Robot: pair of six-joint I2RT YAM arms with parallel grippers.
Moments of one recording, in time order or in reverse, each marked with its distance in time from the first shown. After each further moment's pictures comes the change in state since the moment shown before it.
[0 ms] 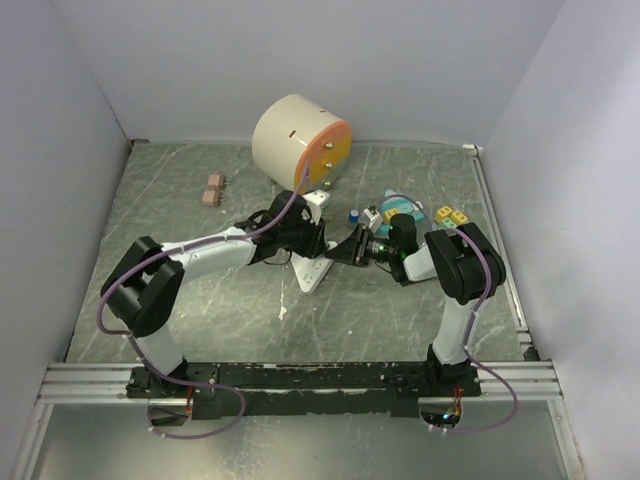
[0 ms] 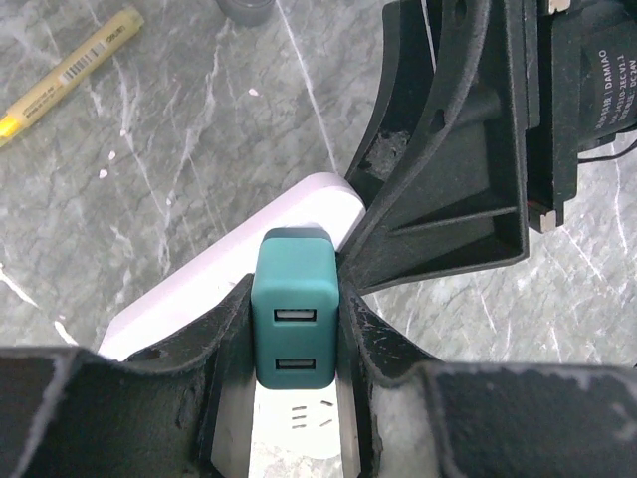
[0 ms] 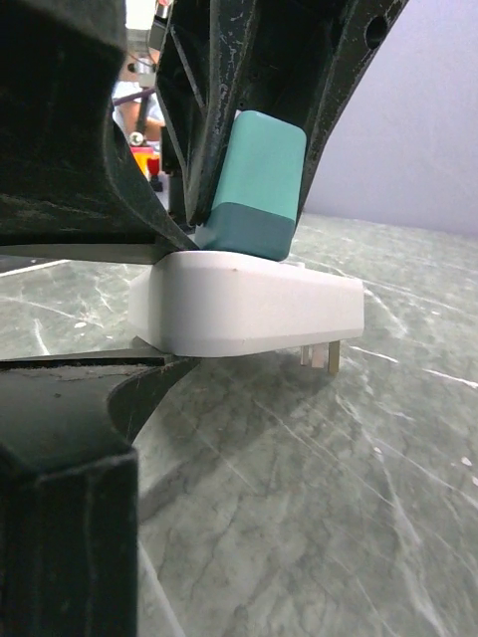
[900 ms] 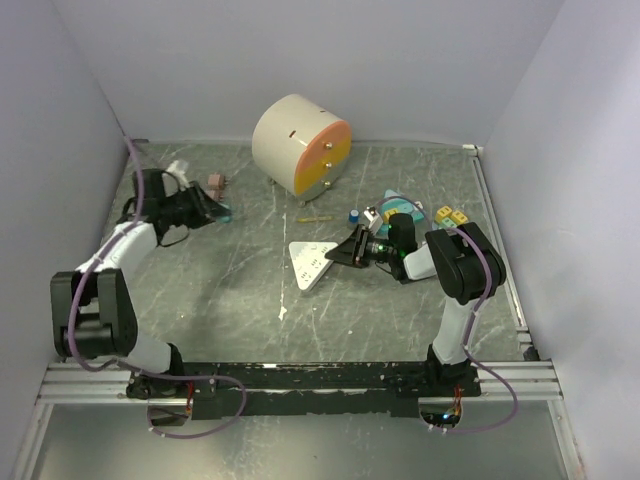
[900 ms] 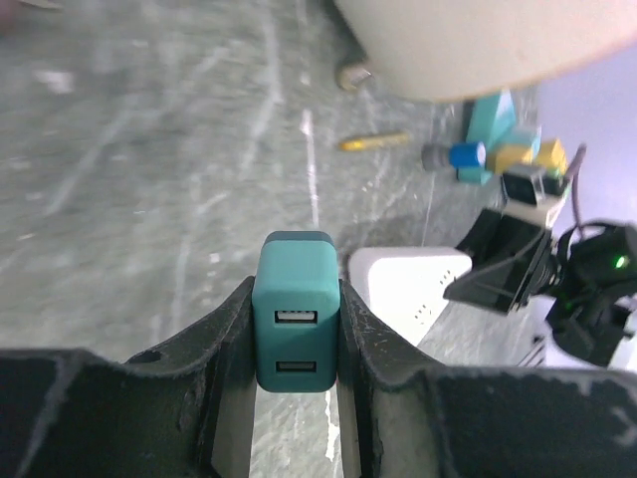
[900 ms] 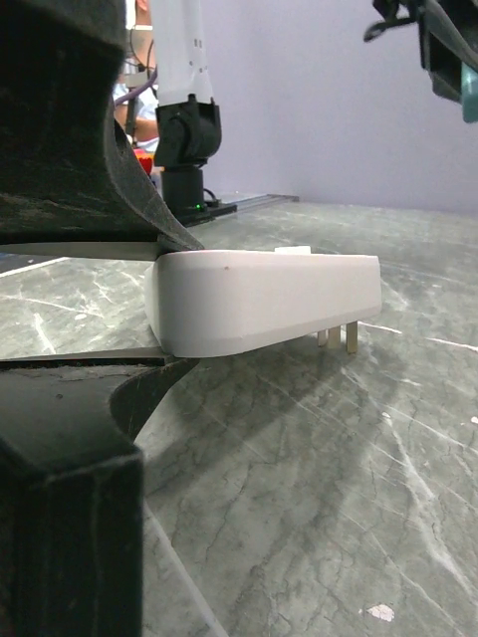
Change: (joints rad) left arm 0.740 -0.265 -0.182 -0.074 0.420 -0.236; right arm 0.002 0.005 0.016 -0.091 0.018 -0.026
